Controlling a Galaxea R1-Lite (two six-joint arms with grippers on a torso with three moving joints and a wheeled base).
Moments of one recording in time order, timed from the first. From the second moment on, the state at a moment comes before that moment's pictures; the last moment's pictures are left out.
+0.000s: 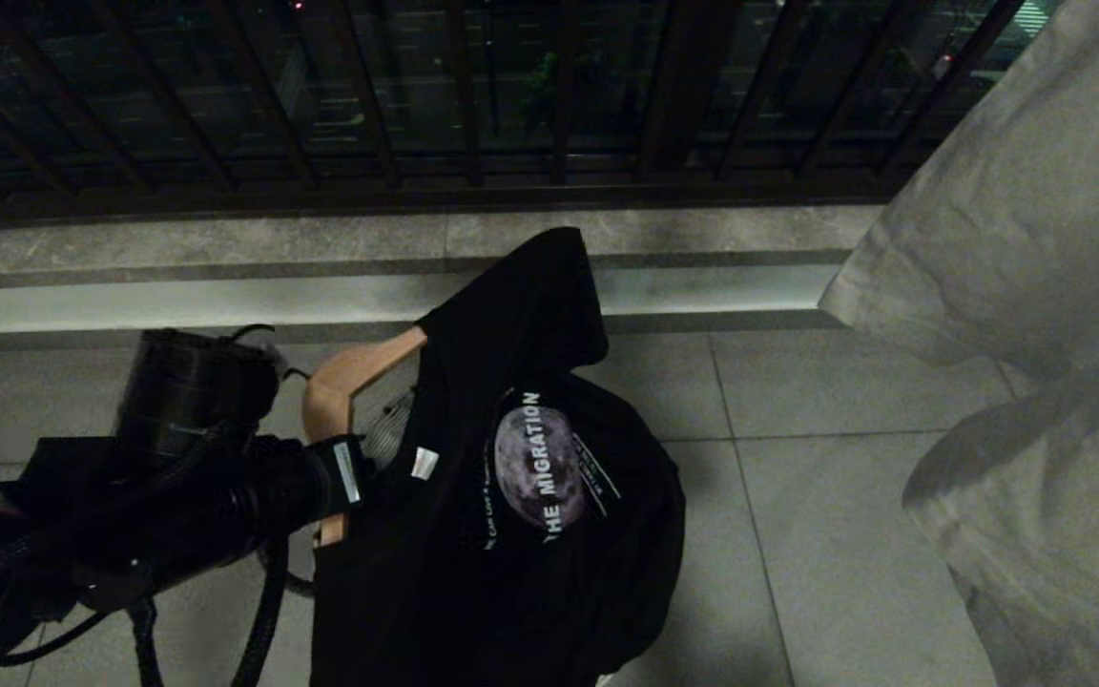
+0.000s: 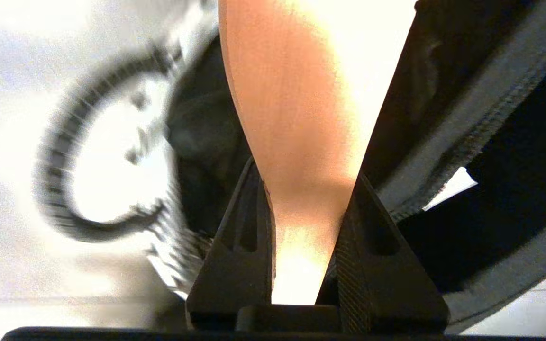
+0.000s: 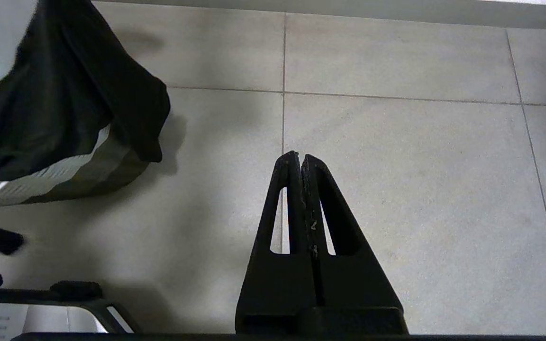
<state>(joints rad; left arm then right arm) -0.51 1.49 -0.75 -0.22 0.22 -0.56 0.00 0.00 0.00 0.01 0.01 -0.06</state>
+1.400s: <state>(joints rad) -0.51 1.00 -0.91 -0.08 0.49 0.03 0.00 0.00 0.00 0.01 0.01 -0.06</state>
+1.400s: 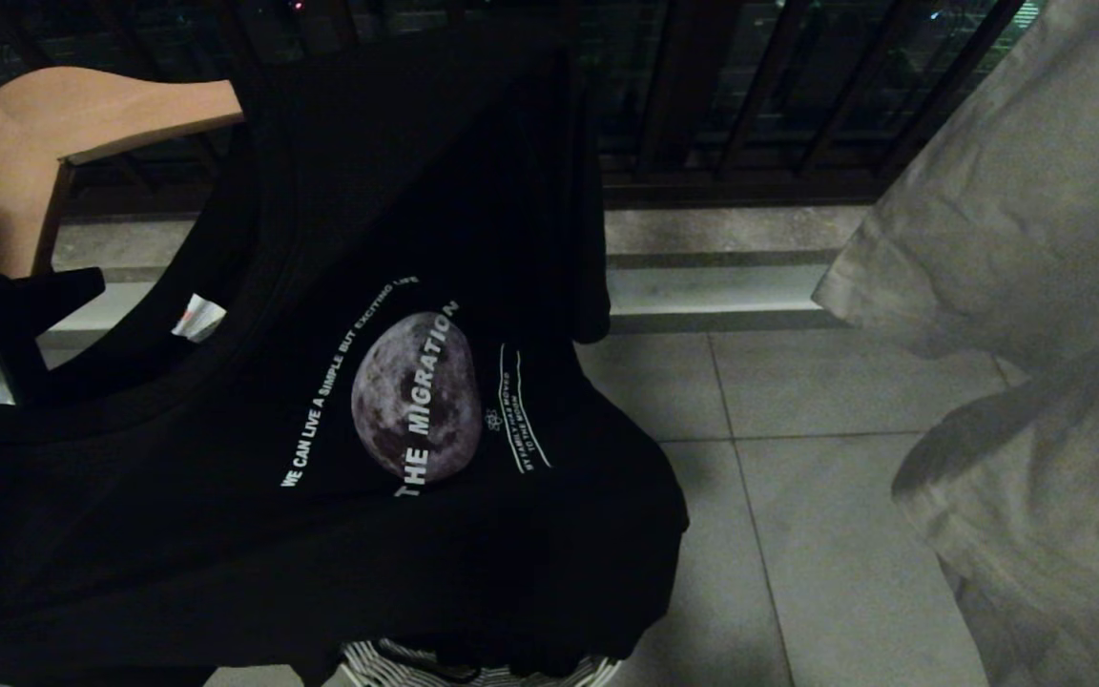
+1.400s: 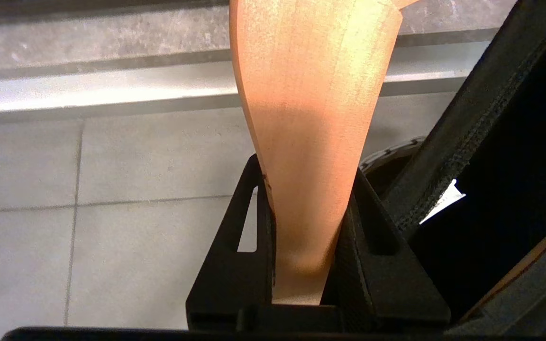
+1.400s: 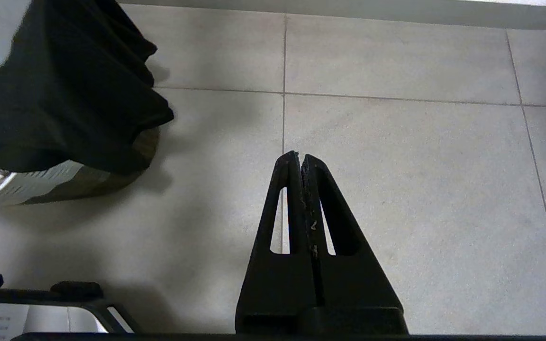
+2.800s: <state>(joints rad) -0.51 0.90 -0.84 -0.08 0.50 0.04 0.00 0.00 0.00 0.01 0.01 -0.06</state>
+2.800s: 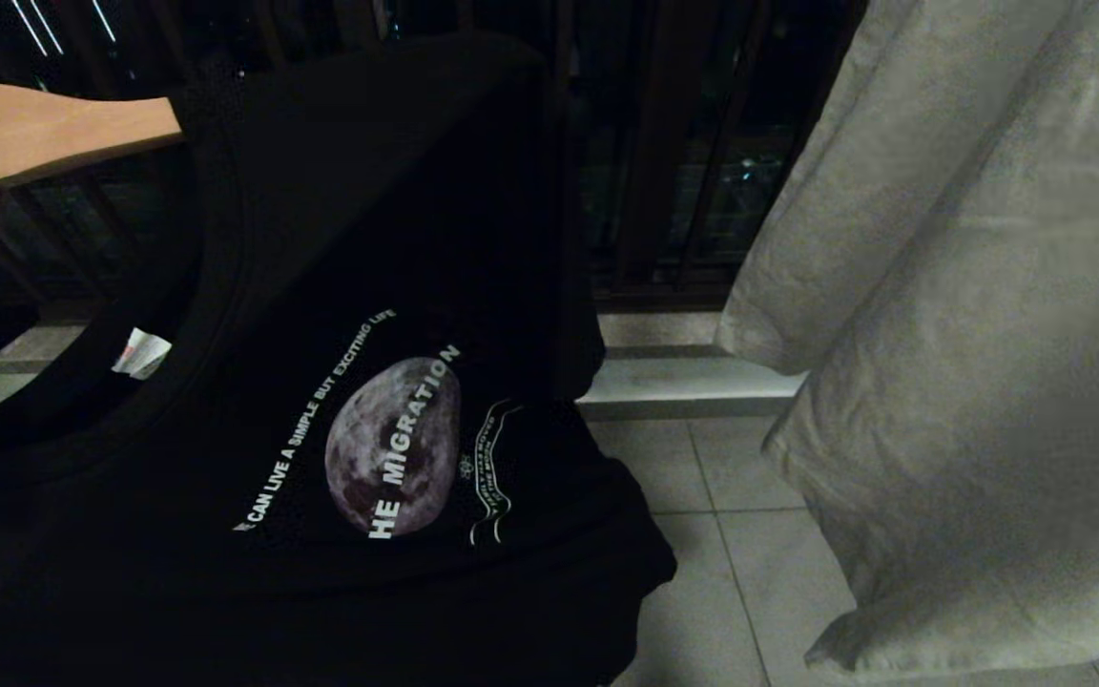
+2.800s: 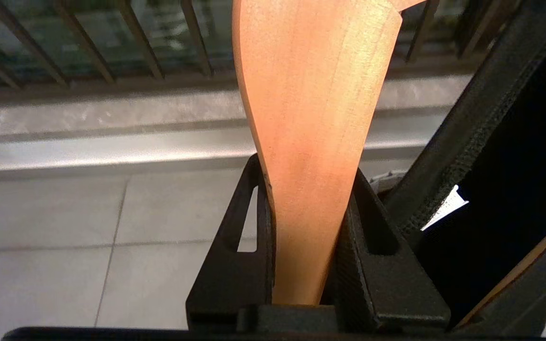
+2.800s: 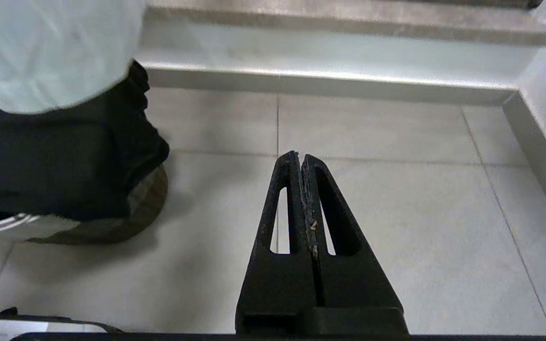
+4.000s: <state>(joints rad) -0.50 0.85 -0.80 -0.08 0.51 0.06 0.00 0.00 0.00 0.00 0.01 -0.06</state>
